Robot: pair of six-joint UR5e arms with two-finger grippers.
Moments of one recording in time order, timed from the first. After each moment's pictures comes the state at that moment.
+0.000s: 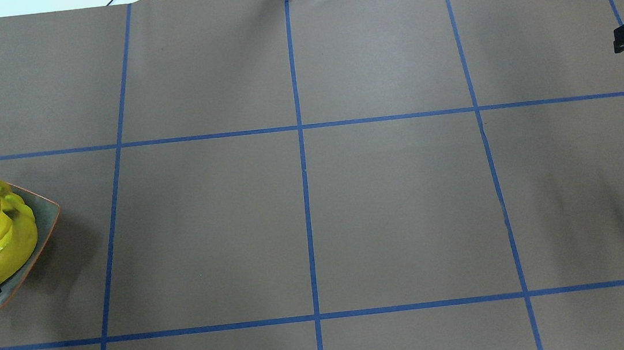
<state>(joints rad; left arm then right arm) -0.76 -1.20 -1.90 -2.43 -2.02 0.02 1.21 -1.51 1.95 -1.46 2.00 0.68</state>
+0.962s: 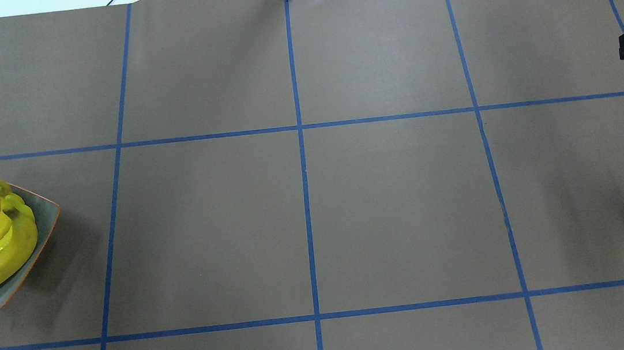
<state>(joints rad) -1.25 -1.45 -1.92 -1.95 -2.30 -0.03 1.22 -1.54 1.93 -1.45 2.01 0.66</state>
